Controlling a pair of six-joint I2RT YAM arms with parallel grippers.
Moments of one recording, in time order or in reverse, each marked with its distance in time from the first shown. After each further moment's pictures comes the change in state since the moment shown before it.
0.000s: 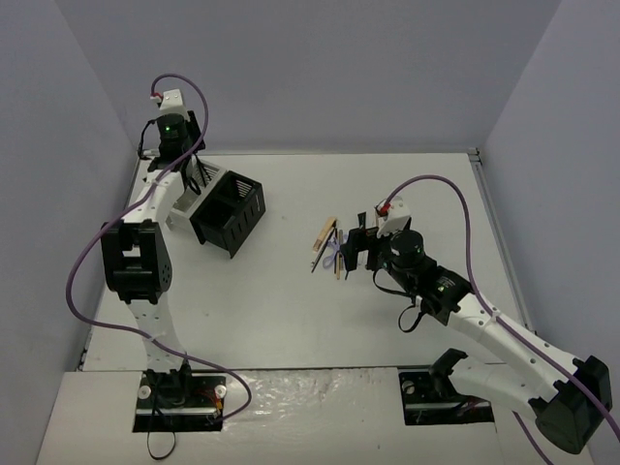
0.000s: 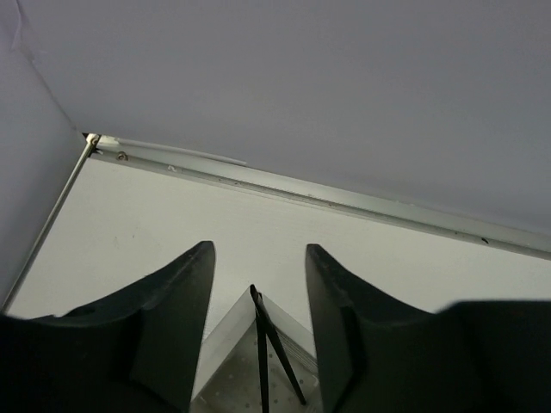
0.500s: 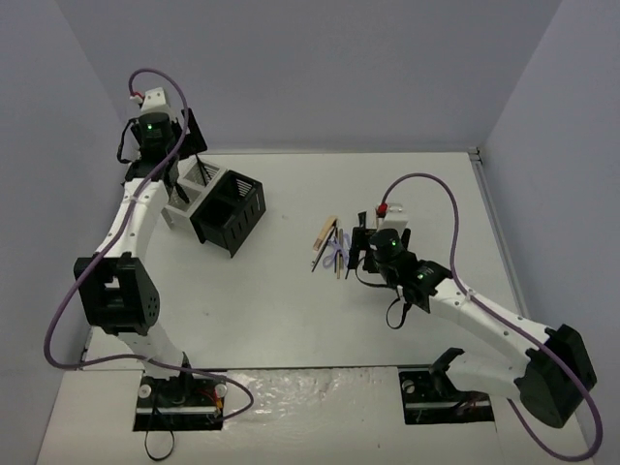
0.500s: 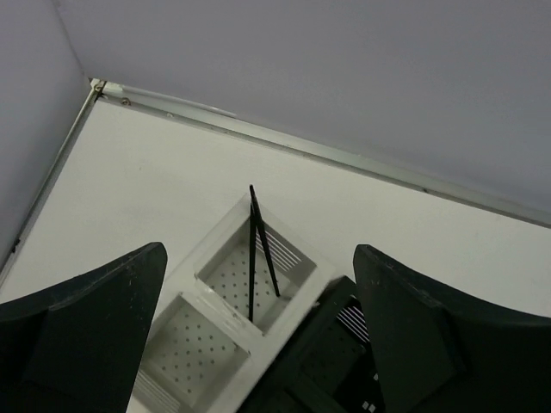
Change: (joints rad) left arm 0.000 -0.304 -0.108 -0.273 0.035 -0.107; right arm -0.002 0.191 0.002 -0.100 0.193 0.229
